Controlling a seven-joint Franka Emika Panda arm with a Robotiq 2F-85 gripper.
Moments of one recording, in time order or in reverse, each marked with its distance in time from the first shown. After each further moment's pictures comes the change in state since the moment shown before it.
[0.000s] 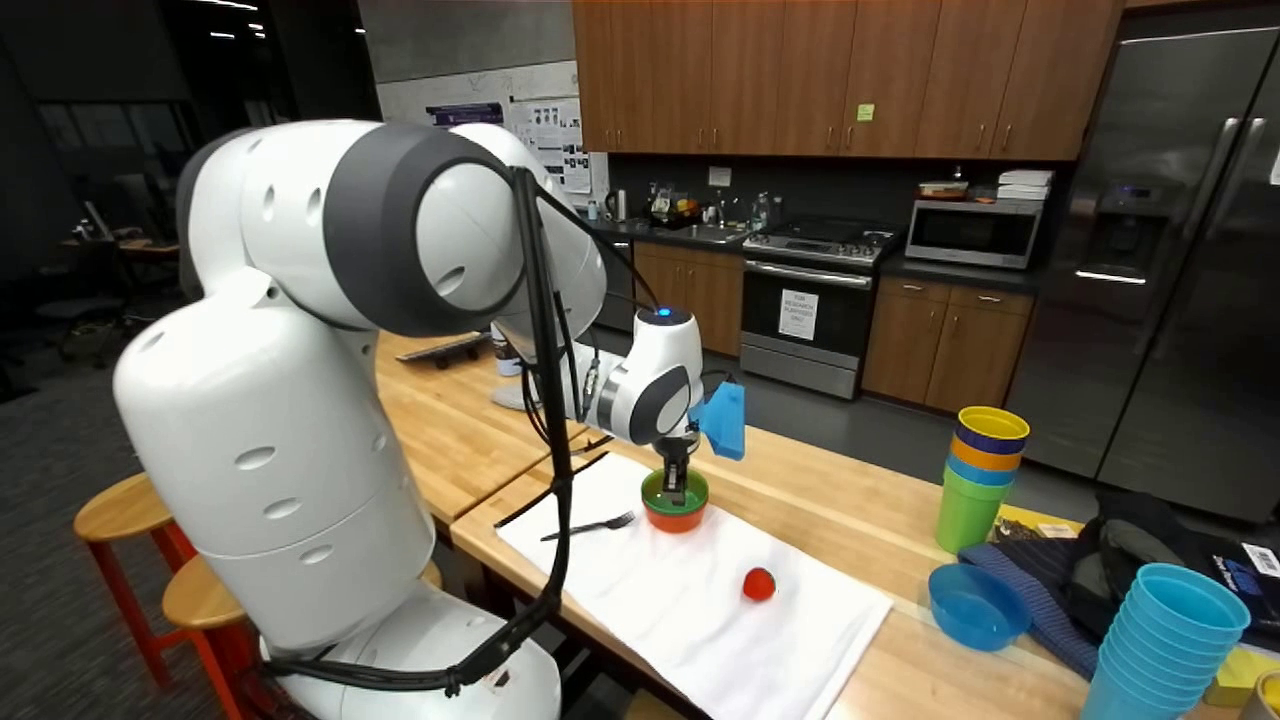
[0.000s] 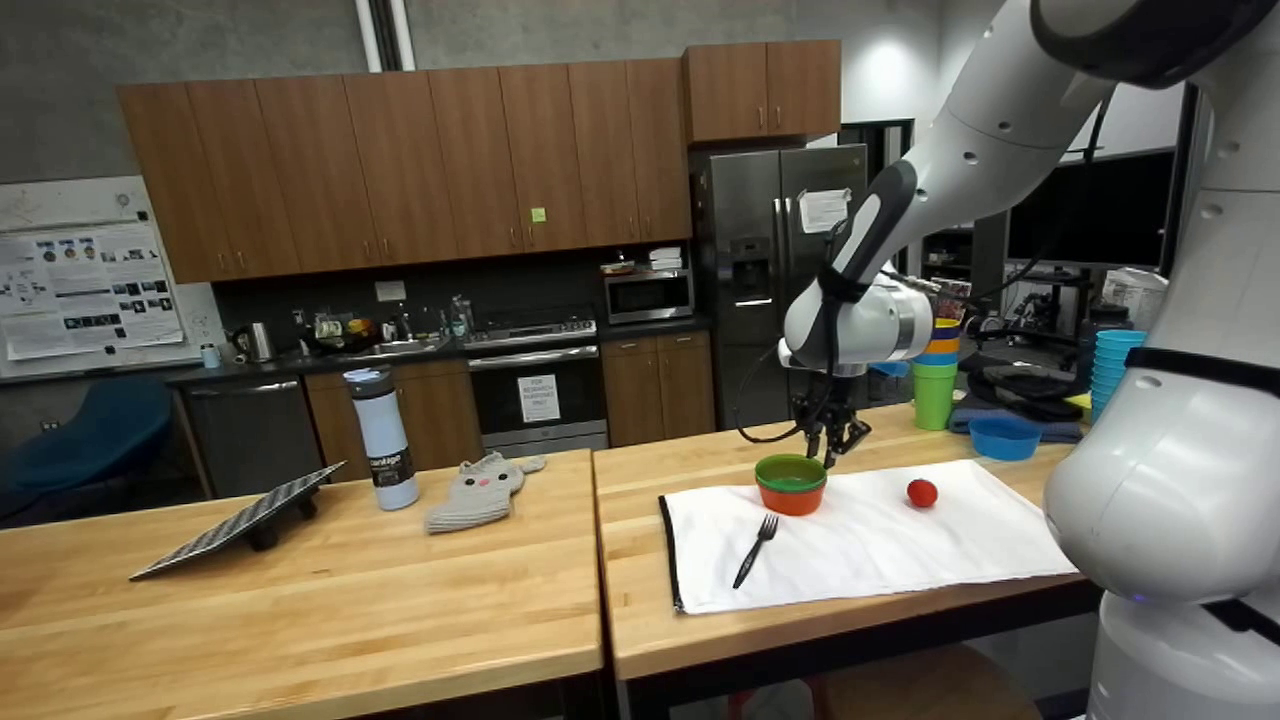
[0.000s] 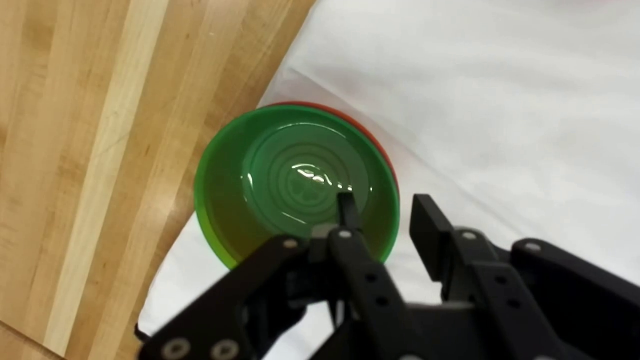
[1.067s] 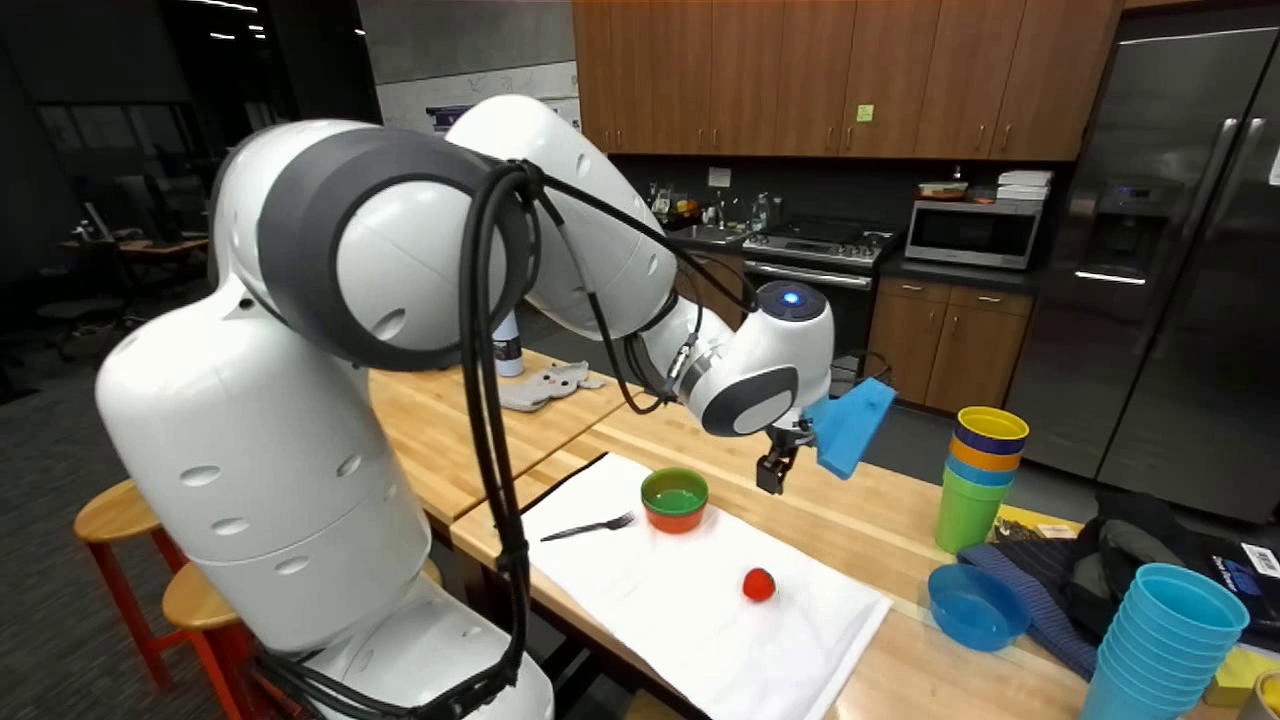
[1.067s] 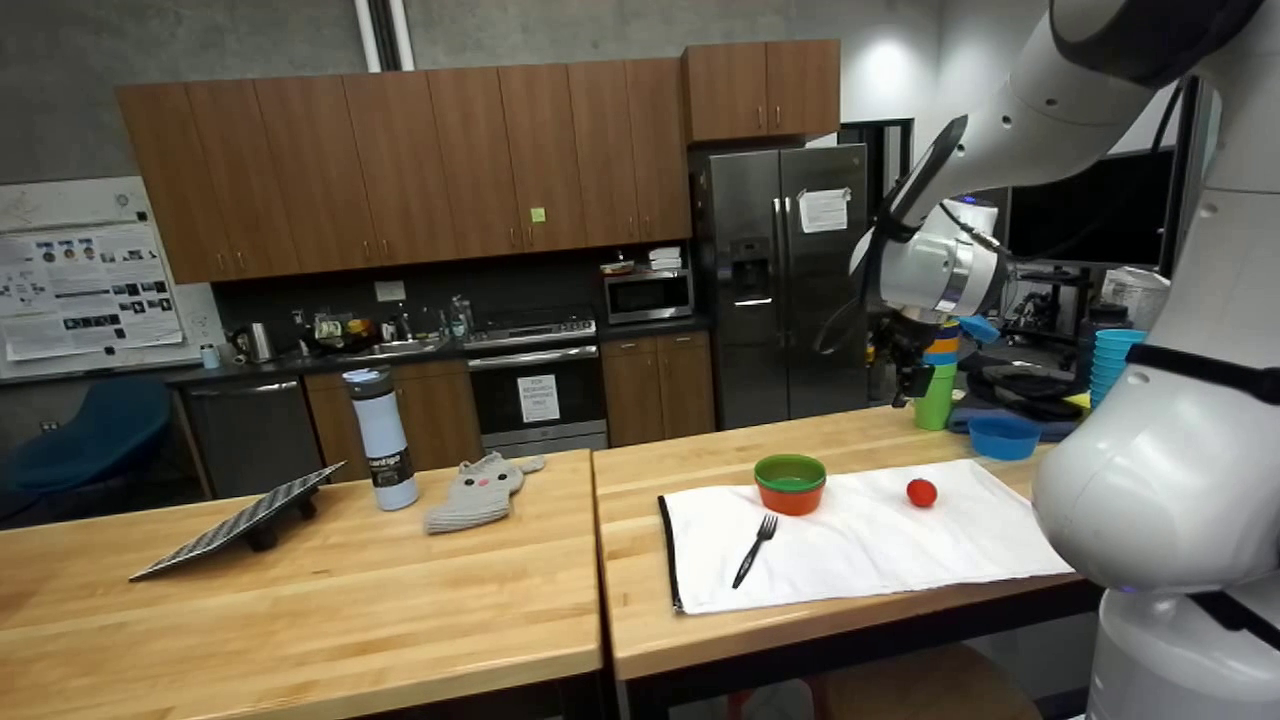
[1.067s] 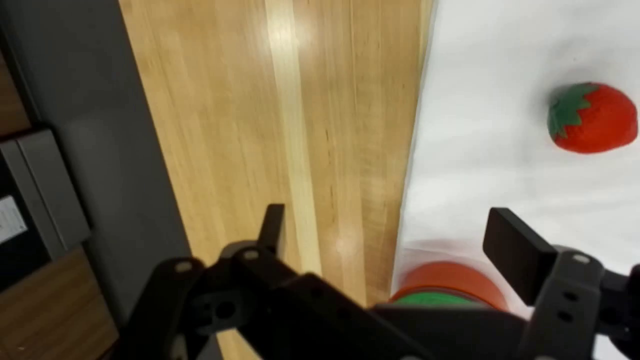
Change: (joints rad) arm -0.125 -0.022 -0.191 0.125 0.281 0.031 -0.014
